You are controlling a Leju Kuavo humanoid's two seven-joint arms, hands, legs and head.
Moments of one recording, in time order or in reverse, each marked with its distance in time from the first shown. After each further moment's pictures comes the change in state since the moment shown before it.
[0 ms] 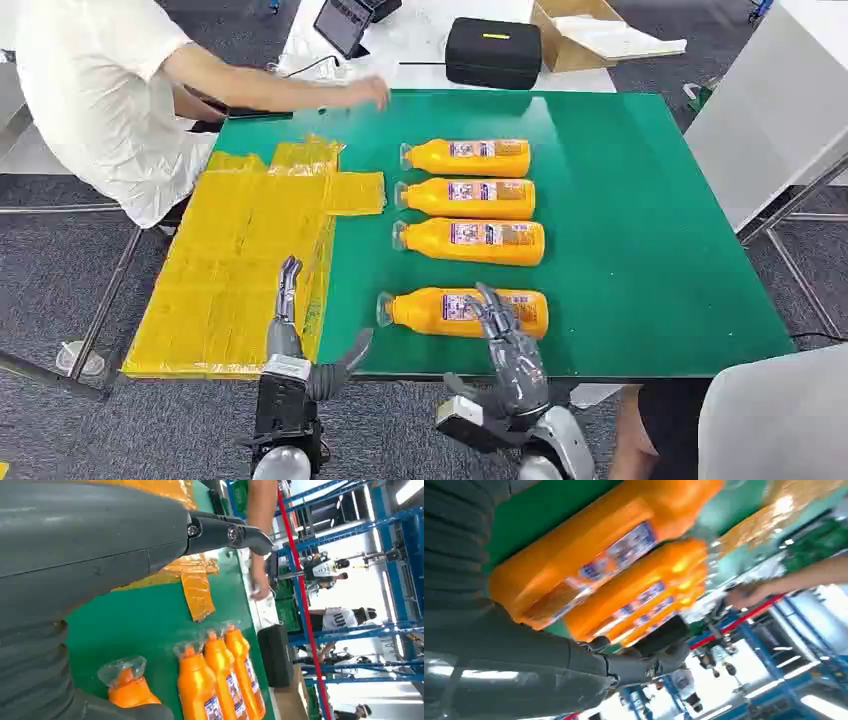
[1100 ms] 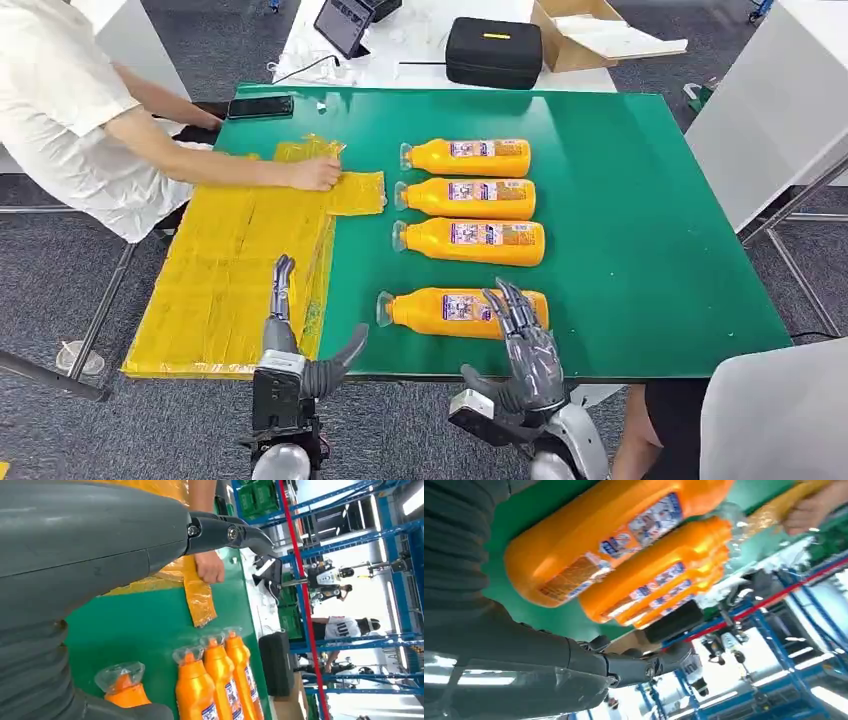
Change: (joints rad) left arm 0.000 -0.010 0.014 0.000 0.014 0.020 0.000; right arm 0.012 -0.013 -0.048 -0.019 0.096 -0.026 0.052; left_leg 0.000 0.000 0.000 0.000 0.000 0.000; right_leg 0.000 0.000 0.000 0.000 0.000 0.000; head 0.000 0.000
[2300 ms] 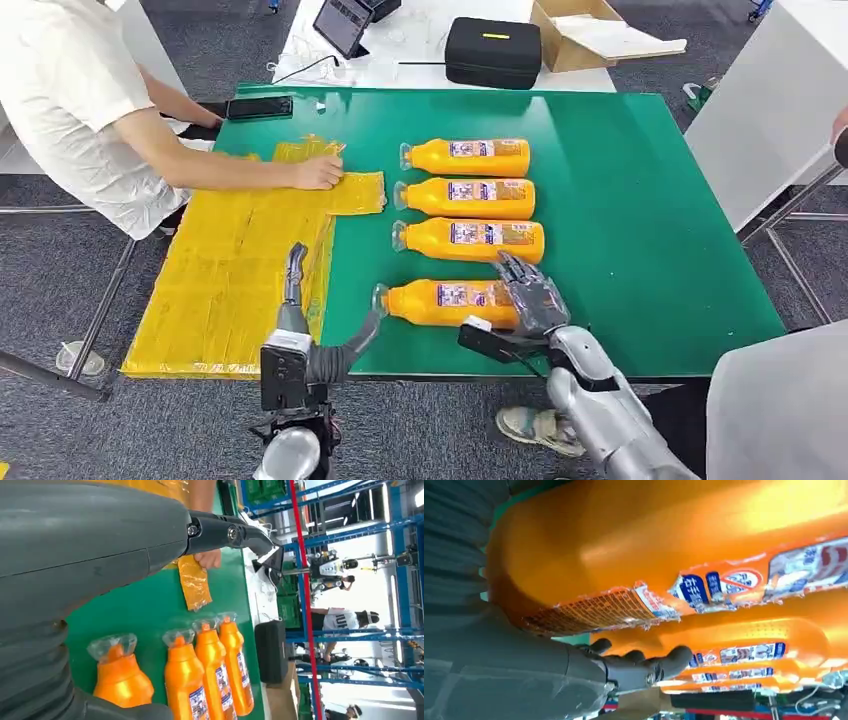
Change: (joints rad) left arm -0.056 -0.043 -0.002 0.052 0.054 -0.047 0.007; right arm -0.408 -0.069 0.031 0.470 0.086 0.312 0.146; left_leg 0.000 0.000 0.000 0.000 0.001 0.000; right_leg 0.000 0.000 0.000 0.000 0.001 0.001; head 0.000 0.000
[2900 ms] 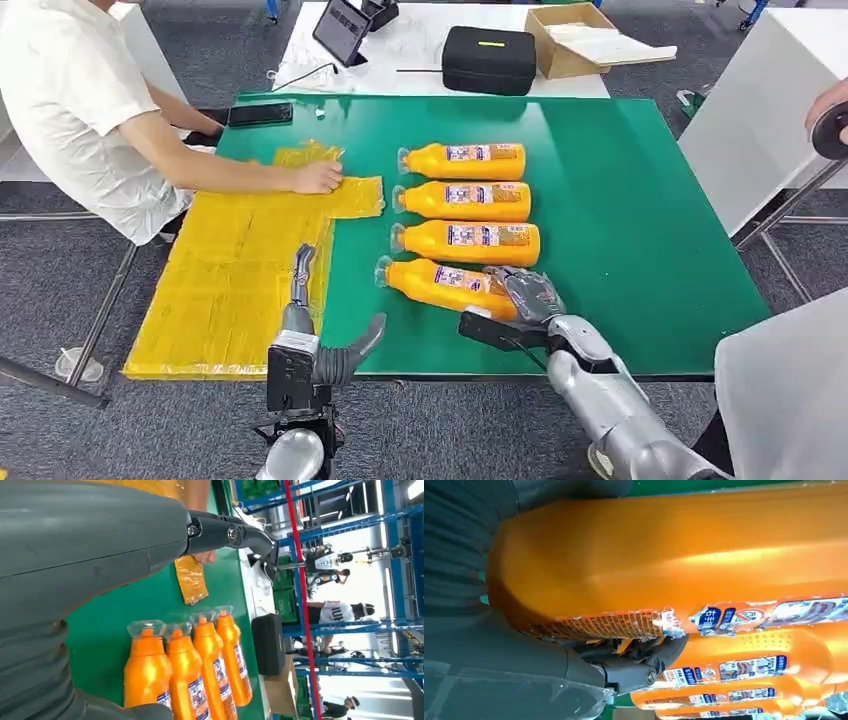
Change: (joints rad) left arm 0.000 0.001 -0.014 0.002 -0.015 -0.003 0.015; right arm -0.070 -0.001 0.052 0.130 -0.100 0.138 -0.017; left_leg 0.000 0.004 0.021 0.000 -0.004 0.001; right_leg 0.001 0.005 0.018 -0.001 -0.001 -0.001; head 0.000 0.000
